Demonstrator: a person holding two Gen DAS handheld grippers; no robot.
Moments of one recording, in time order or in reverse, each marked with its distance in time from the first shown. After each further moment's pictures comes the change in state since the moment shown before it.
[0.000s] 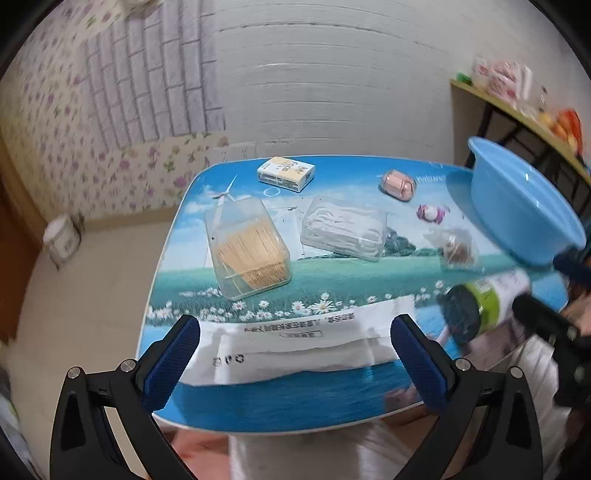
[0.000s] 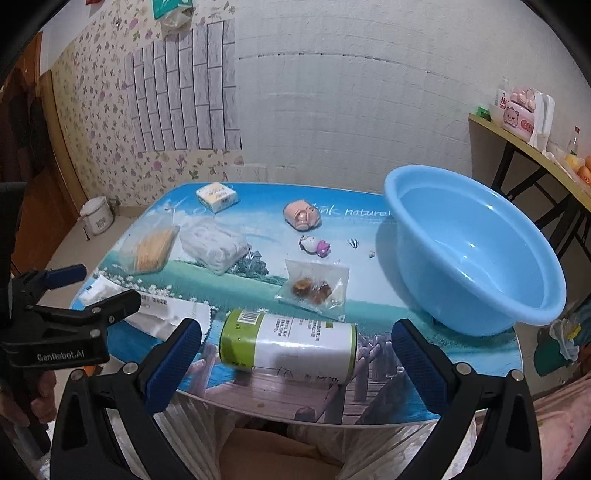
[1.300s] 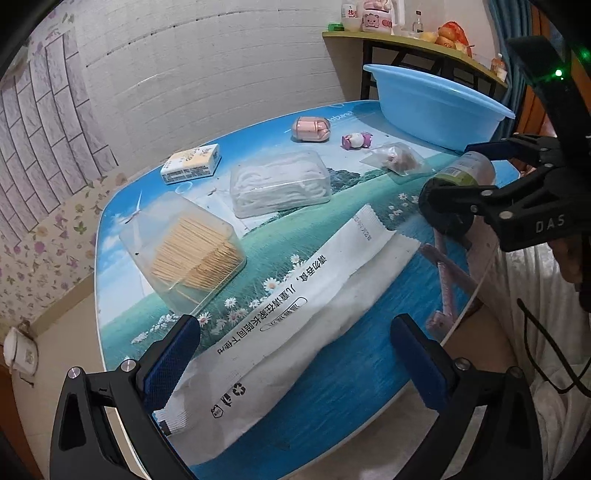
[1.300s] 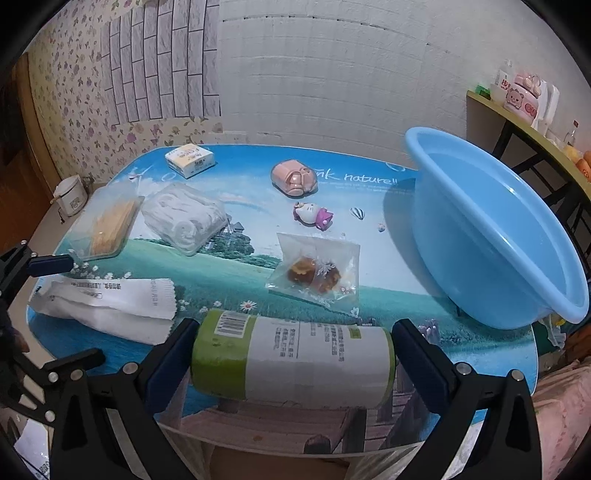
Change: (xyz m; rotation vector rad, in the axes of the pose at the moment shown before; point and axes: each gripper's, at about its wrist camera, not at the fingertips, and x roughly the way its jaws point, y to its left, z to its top) left arm 0.039 0.012 -0.019 0.399 0.029 -0.283; right arm 0.060 0.015 -0.001 0.005 0.121 -0.092
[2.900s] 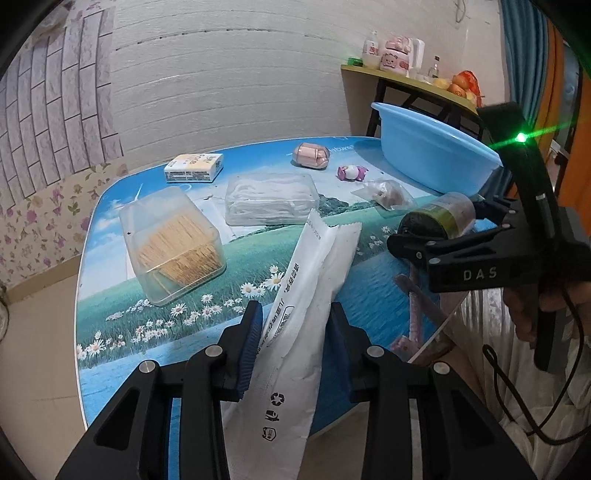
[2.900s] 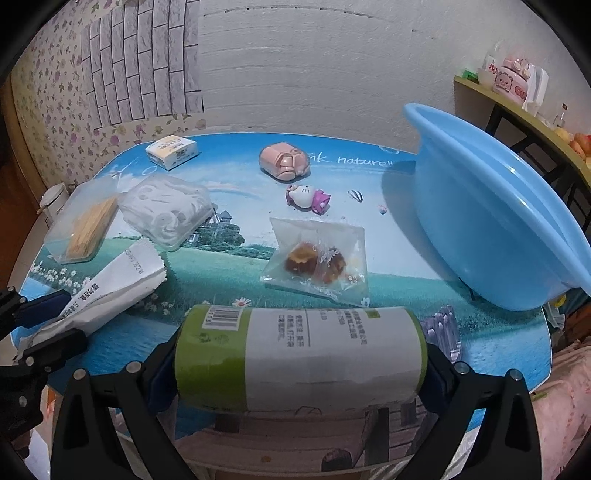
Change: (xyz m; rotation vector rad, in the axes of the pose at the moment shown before) left arm -0.011 -0.003 -0.012 -0.165 -0.123 -0.057; right arm 0.018 0.007 -0.007 0.060 0.007 -0.049
